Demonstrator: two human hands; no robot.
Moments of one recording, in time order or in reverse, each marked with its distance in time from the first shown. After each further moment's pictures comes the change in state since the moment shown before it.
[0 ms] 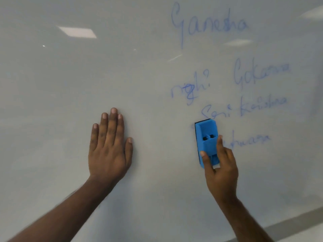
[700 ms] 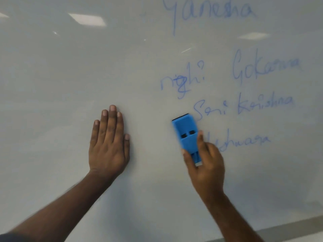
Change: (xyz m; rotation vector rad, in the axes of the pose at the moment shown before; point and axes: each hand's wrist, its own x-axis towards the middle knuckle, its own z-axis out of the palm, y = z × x) left_hand -0.013 0.034 0.017 0.011 0.021 -0.016; right_hand 0.012 0.006 0.001 -0.071 -0.067 -0.203
